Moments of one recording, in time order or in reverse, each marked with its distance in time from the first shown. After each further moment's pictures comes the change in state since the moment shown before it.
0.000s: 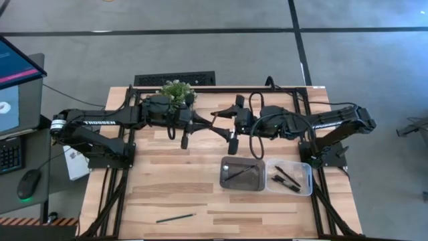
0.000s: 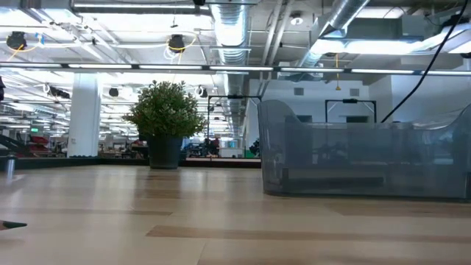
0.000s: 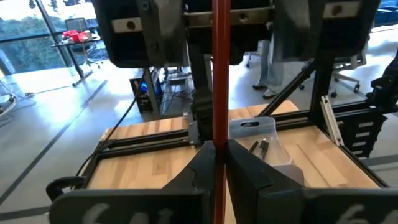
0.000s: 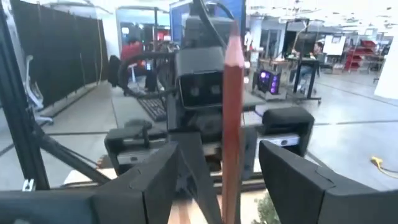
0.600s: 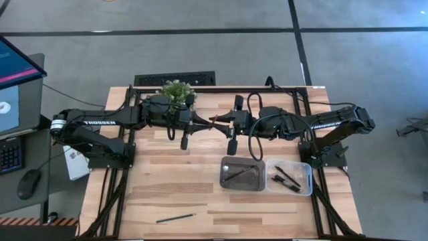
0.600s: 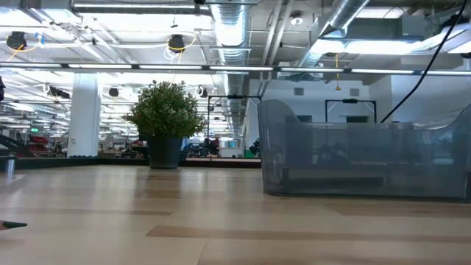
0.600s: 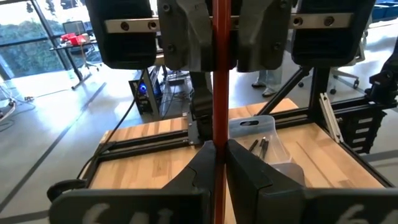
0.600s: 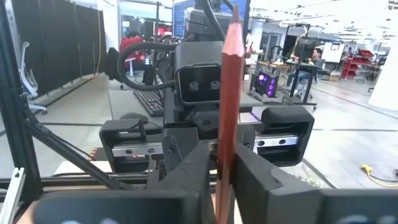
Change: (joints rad) left arm 0.000 0.000 0.000 -0.002 0.003 0.022; right arm 0.000 0.002 -0.003 0.004 0.000 -0.062
